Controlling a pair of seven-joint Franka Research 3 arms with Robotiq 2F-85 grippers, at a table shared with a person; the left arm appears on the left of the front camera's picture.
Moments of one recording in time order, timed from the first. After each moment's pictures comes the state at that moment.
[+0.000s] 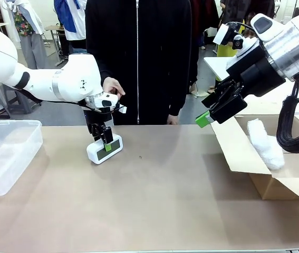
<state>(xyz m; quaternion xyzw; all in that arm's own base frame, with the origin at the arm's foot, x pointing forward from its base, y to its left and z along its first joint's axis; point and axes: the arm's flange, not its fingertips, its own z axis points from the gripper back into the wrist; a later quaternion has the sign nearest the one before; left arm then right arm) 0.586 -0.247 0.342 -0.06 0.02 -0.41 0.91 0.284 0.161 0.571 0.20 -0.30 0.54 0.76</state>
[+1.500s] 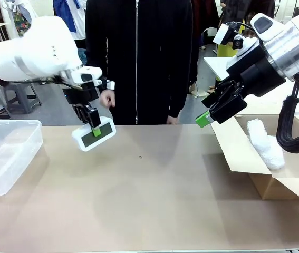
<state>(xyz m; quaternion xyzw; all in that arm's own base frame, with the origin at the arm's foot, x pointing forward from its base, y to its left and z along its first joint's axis) 0.506 -0.215 0.463 -0.11 -0.03 -0.43 0.90 0.284 0.162 0.571 0.20 -0.30 0.54 0.76</state>
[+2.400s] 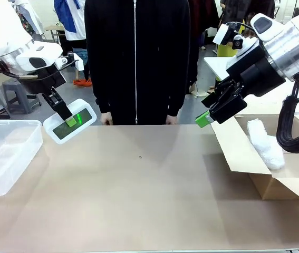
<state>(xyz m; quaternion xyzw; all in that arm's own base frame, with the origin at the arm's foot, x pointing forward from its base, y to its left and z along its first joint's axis) 0.405 -0.167 0.535 -0.08 -0.16 -0.46 0.87 0.284 0.162 0.571 0.20 -0.30 0.54 0.76</state>
